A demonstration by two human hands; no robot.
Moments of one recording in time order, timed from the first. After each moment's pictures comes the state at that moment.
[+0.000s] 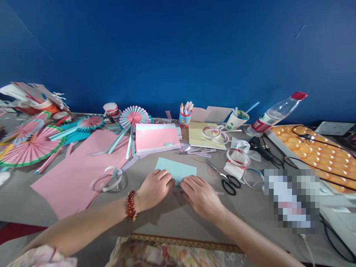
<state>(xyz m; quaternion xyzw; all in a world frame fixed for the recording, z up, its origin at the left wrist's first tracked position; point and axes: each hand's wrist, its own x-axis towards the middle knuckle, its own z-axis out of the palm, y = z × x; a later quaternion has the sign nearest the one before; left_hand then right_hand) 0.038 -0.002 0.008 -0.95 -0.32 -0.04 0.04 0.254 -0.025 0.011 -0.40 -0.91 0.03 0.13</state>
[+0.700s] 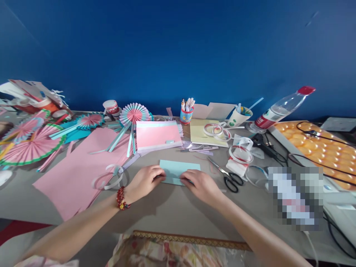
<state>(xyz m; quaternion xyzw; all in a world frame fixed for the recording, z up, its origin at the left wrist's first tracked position) 0.005 0.014 0.002 -0.85 -0.42 -0.19 -0.26 0.252 0.001 0.008 -0.46 -0.85 0.22 0.12</state>
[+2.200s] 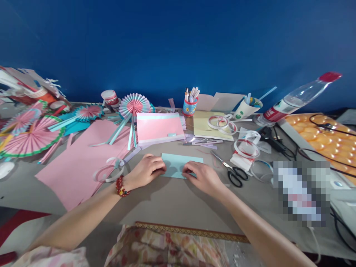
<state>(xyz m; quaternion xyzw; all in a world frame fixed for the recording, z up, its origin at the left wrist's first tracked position) -0.007 0.028 0.005 -0.90 -0.35 -0.15 -0.22 0.254 0.009 0.004 -0.46 -0.84 0.26 0.15</state>
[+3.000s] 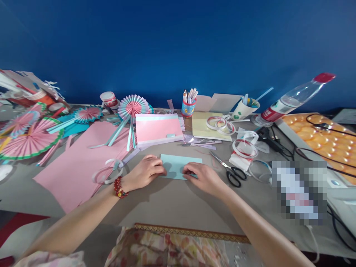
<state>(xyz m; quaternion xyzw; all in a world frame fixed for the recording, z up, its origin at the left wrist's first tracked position) -0.012 0.029 0.003 -0.92 -0.31 -0.13 -0.21 0.261 0.012 0.004 -0.43 -0.84 0.29 0.15</state>
